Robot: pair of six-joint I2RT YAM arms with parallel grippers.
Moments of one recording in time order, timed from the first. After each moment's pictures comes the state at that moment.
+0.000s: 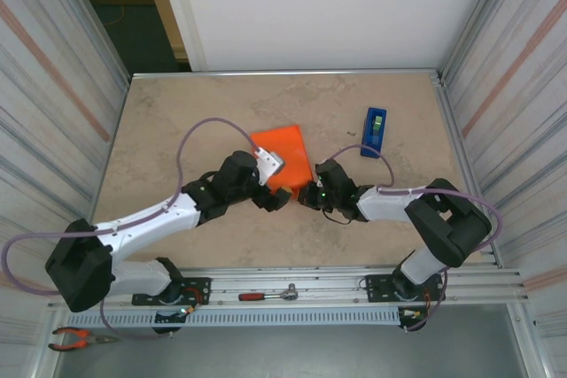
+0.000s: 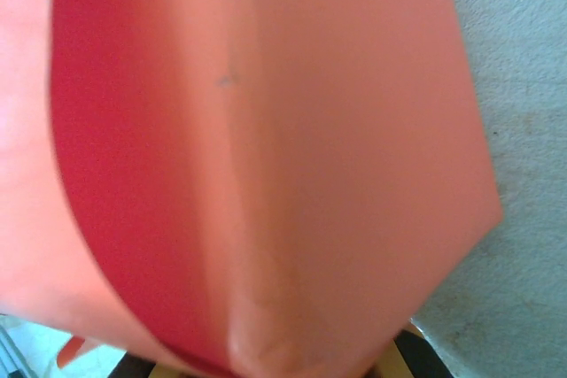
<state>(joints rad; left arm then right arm) -0.82 1.26 0.76 -0.15 -0.01 0.09 0.72 1.56 0.59 0.19 -0.19 0.96</state>
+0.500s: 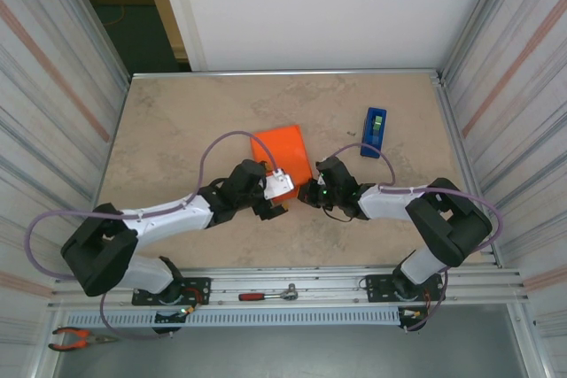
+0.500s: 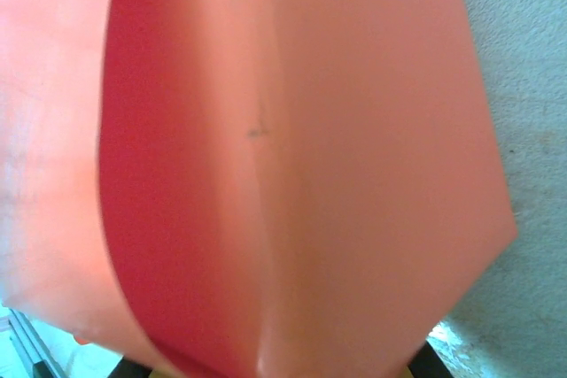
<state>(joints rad) -0.83 1.38 0.67 0.02 -0.03 0.51 0.69 1.56 0.59 0.20 -0.24 0.96</state>
